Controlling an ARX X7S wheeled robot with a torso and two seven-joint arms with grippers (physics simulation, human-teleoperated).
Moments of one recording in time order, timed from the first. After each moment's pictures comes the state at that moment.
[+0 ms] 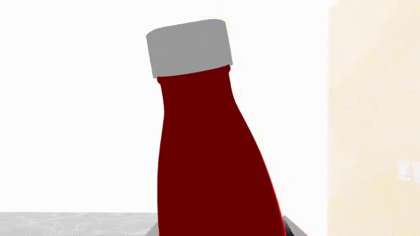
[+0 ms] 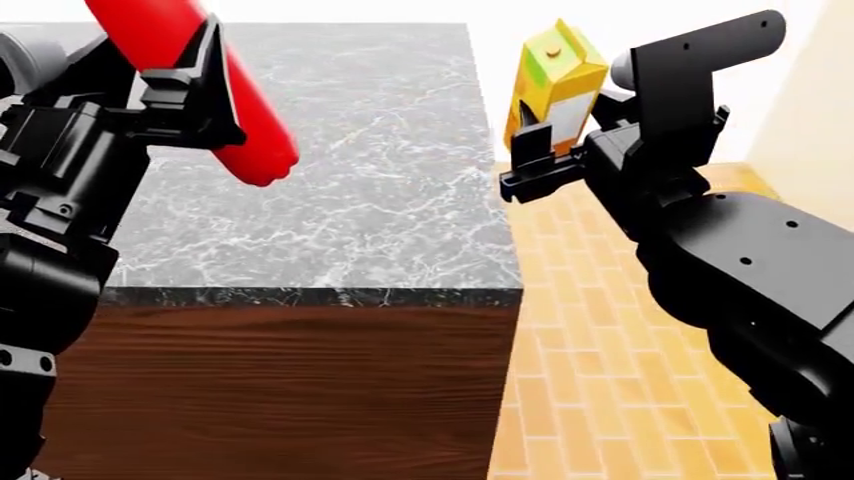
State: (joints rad) left arm -0.77 -0.42 -0.10 0.42 -0.77 -0.69 -0.06; right arm 1.01 0.48 -0.35 -0.33 0.80 0.96 0.32
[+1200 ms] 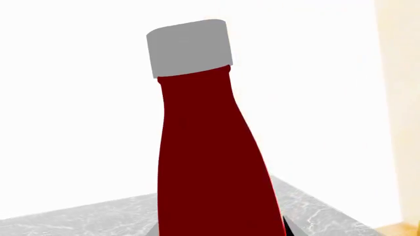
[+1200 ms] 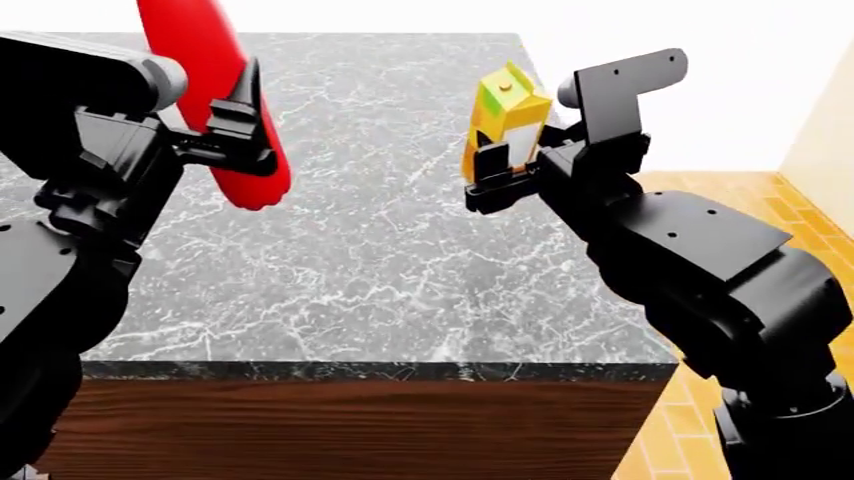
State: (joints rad) left arm -0.83 -0.50 0.09 0.45 -0.64 -0.81 -0.15; right arm 1.03 0.39 -0.42 -0.06 0.77 0.84 0.18
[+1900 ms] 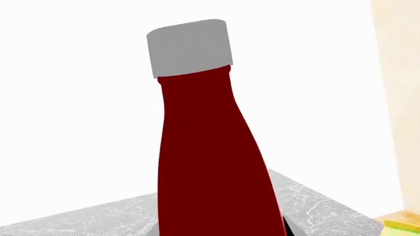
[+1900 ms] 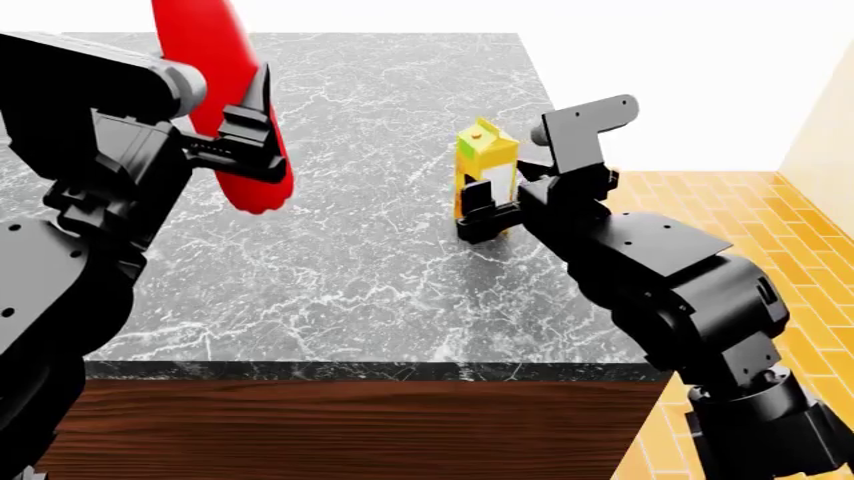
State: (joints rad) left arm -0.84 -0.52 0.13 0.47 -0.64 -0.83 -0.16; right arm 1.02 0.34 -0.49 0.16 0.70 0.77 0.08
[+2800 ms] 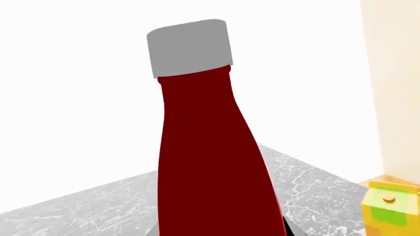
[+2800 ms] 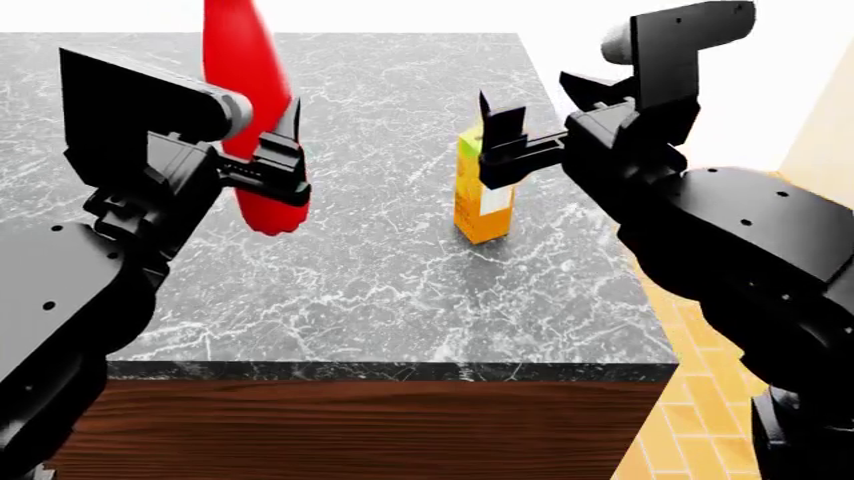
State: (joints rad) left arm -0.86 -0.53 0.21 0.43 -0.63 -0.86 -0.14; right arm 1.06 0.43 -0.31 -0.21 0.90 0.93 0.23
